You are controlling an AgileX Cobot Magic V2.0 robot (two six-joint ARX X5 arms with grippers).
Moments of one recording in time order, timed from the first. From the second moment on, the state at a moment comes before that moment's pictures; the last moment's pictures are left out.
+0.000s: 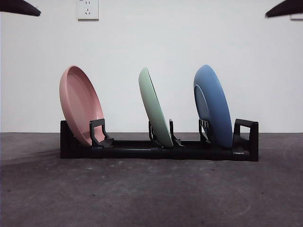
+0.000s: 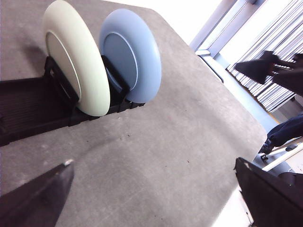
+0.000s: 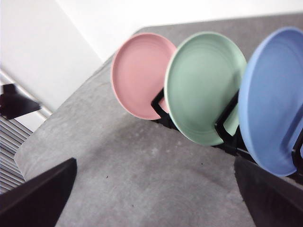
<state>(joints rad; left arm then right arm) -0.23 0.79 0.86 -0.49 0.71 -0.23 0.13 0.87 0.88 -0.43 -0.74 0.24</state>
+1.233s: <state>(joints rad) -0.23 0.53 0.86 -0.65 0.71 -0.23 0.15 1.75 1.48 -0.49 -0.76 0.27</state>
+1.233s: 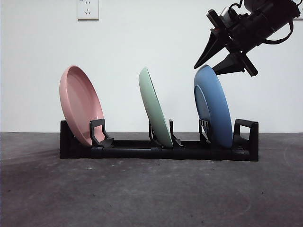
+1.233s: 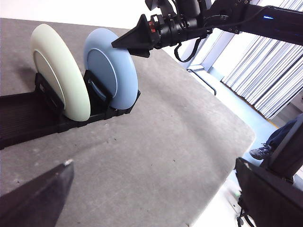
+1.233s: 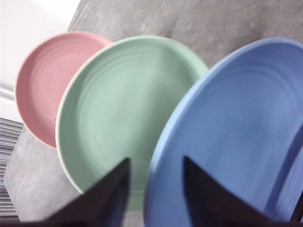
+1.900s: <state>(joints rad) -0.23 0.53 0.86 -0.69 0.71 -0.23 0.15 1.69 1.48 -0.54 -0.73 0.32</state>
